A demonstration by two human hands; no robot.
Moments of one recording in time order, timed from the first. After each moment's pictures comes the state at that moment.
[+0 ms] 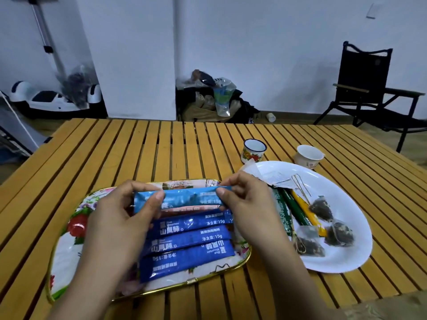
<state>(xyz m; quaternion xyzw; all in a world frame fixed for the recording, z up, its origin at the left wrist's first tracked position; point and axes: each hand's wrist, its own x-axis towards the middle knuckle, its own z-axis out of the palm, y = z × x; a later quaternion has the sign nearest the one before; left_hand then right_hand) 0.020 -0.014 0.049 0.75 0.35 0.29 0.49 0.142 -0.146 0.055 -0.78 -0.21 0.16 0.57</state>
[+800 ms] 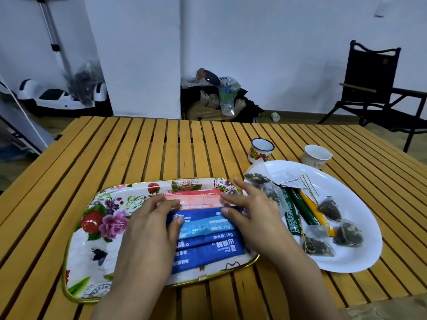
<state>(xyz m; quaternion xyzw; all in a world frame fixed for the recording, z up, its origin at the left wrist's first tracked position) 0.023 -0.020 0.016 0.89 0.34 0.18 0.26 0.154 -0.150 0.026 -0.90 -0.33 0.10 0.28</state>
